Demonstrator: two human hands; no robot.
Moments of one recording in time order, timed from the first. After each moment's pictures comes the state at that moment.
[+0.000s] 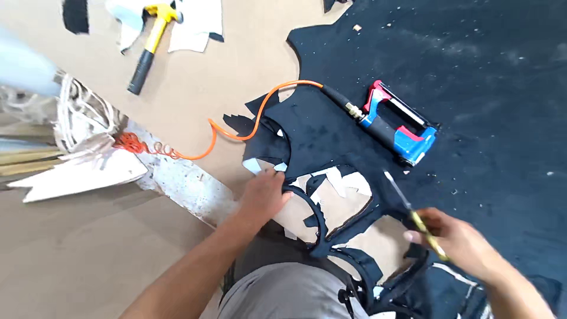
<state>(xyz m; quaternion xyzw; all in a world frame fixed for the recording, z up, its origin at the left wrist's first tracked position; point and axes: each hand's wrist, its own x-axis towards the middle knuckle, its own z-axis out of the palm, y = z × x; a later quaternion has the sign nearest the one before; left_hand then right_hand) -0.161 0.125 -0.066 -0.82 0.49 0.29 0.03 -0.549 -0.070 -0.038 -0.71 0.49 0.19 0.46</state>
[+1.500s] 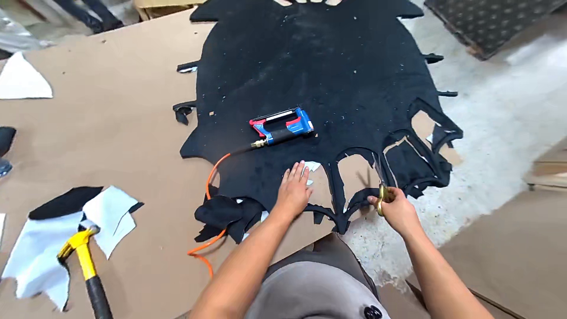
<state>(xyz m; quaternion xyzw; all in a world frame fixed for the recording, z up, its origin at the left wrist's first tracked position) -0.213 0.025 -0.116 -0.42 0.88 0.23 0.00 -0.475 0.185 -0.050 -0.26 0.90 -0.16 0.31</state>
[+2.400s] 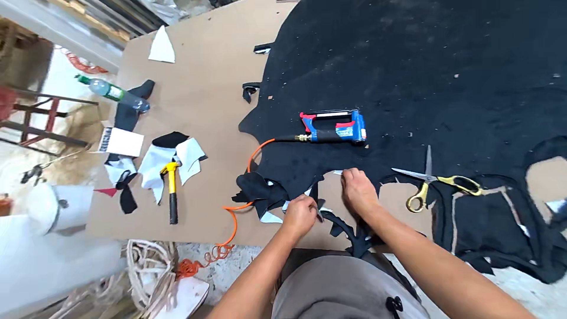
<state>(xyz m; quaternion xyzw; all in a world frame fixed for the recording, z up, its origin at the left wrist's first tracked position) -0.182 0.071 -0.066 -0.68 0.62 0.38 0.00 -0.394 0.019 -0.145 -0.76 0.60 -0.10 0.21</state>
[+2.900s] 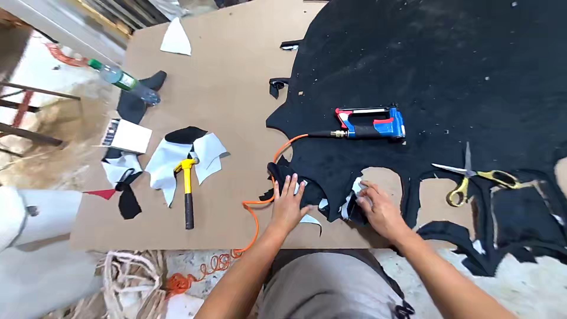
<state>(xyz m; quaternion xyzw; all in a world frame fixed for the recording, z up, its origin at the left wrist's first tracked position) -0.007 0.083 -0.128 -0.59 0.79 0.14 0.04 -0.320 0.087 -0.109 -0.70 0.61 -0.14 0.33</state>
